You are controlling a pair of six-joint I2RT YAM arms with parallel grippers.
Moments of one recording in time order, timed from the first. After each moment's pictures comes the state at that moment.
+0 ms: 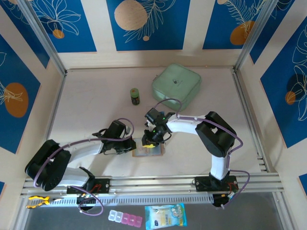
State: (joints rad) left arm -0.61 1.34 0.48 -0.18 0.41 -0.86; right arm 0.83 1.86 1.10 -0.51 -0.51 0.77
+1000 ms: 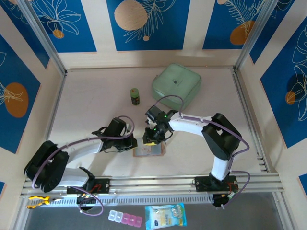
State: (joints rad) left arm -0.62 1.33 0.53 -0.19 0.43 -0.86; right arm 0.83 1.79 1.13 -0.59 -0.46 0.73
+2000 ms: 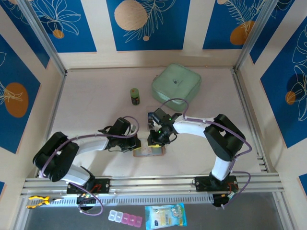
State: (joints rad) left arm -0.65 1.46 0.55 -0.11 0.47 -0.87; right arm 0.79 1.76 1.01 -0.52 -0.46 0.75
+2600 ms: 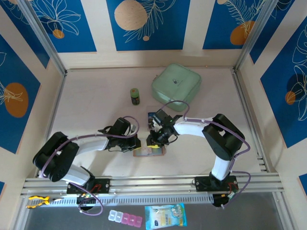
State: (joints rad) left arm -0.65 1.46 0.55 -0.11 0.47 -0.87; right arm 0.78 1.77 0.96 -0.41 -0.54 0.79
